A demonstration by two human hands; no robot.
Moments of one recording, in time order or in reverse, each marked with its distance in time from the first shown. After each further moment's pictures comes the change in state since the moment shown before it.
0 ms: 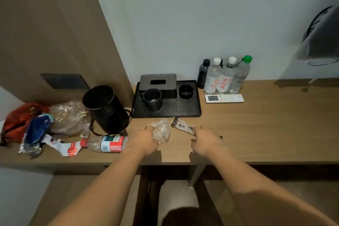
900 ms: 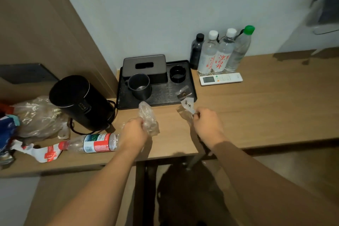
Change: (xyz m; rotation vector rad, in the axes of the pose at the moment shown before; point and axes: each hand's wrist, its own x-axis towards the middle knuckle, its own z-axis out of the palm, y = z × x) left_hand 0.056 -0.016 0.043 -0.225 0.221 -0.056; right_hand 0.045 0.014 0.023 0.284 0.295 0.211
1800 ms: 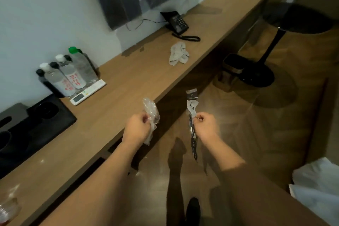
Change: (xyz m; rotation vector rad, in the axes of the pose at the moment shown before) left_hand -0.248 0.281 0.086 -0.149 -0.517 0.605; right_hand -0.300 0.279 -0.134 0.599 0.480 0.806
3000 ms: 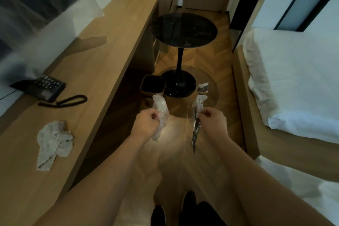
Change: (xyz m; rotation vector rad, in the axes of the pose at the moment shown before) left_hand 0.284 0.431 0.334 0.065 -0.431 0.477; right_hand 0.353 0.108 -0.348 0.254 0.505 0.254
